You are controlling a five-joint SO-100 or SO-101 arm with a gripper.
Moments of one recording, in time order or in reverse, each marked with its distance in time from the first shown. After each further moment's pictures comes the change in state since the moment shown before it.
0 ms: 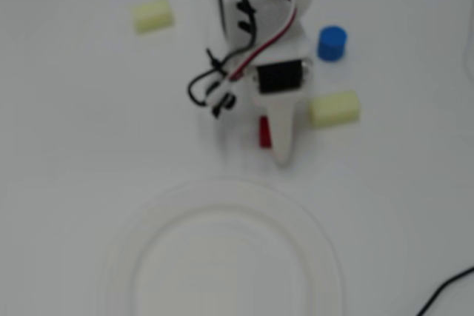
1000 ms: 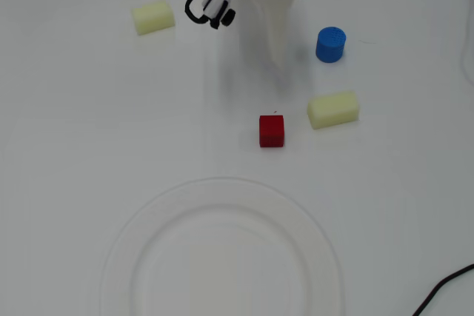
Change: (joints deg) arm -4.8 37.1 20.7 11.3 2.5
